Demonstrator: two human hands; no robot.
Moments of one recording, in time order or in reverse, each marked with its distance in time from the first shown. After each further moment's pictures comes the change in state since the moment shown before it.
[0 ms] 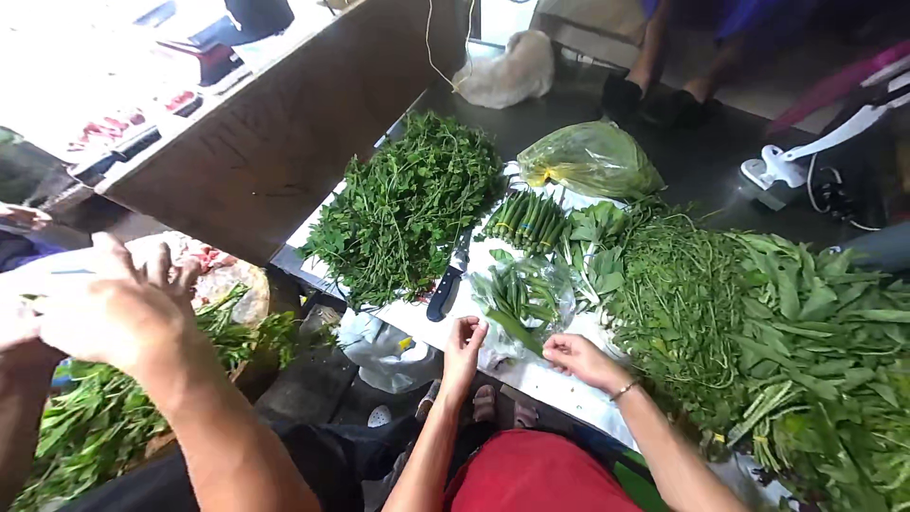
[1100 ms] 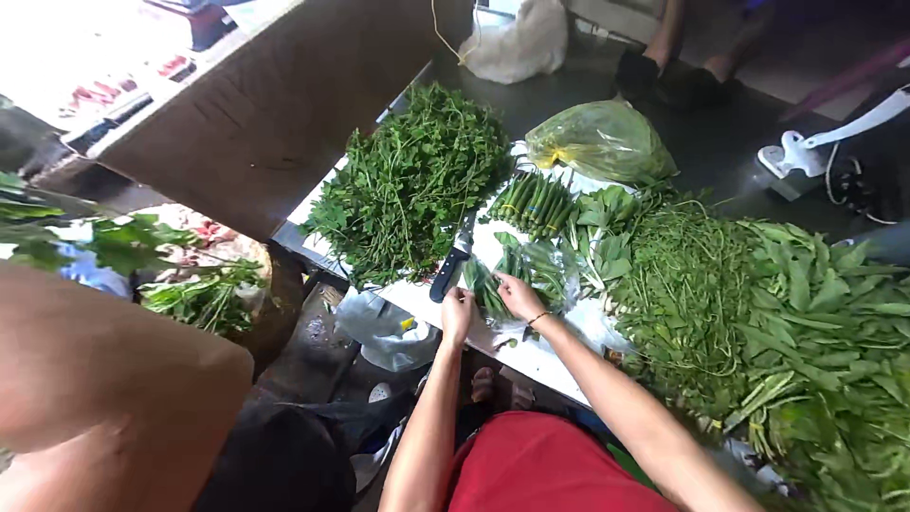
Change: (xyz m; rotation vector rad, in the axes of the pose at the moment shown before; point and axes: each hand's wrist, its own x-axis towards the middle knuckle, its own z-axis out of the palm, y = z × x) left_hand 0.068 -0.022 -0.010 0.495 0.074 -0.238; right_hand 0.152 -0.017 0.041 -0.365 0.207 -0.076
